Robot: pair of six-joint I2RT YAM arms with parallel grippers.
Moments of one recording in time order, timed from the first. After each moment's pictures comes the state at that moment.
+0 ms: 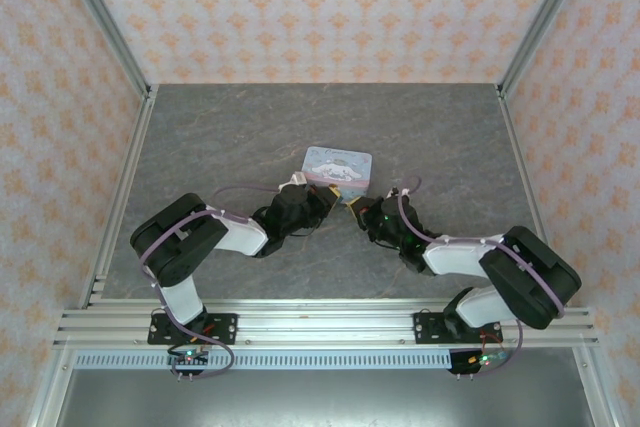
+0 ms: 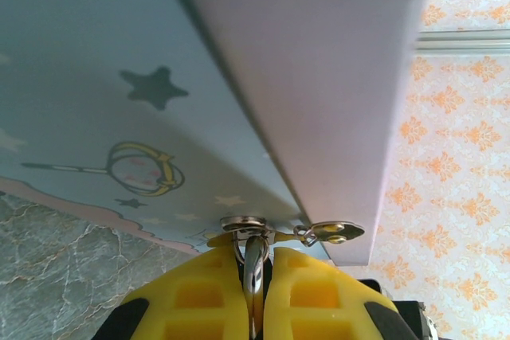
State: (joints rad) left arm -0.73 1.75 0.62 0.76 0.02 -1.49; right arm 0.69 1.39 0.35 0.62 -0.01 1.55
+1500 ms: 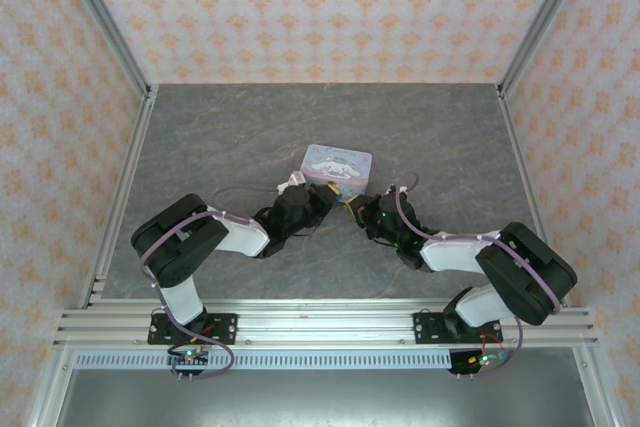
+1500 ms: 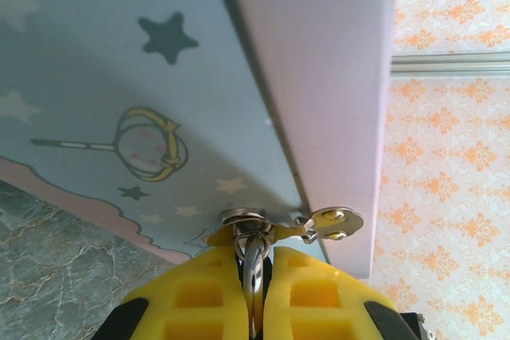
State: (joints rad) left arm -0.75 1.75 0.63 0.76 -0.06 -1.49; right arm 0.68 1.41 0.38 0.61 -0.02 1.55
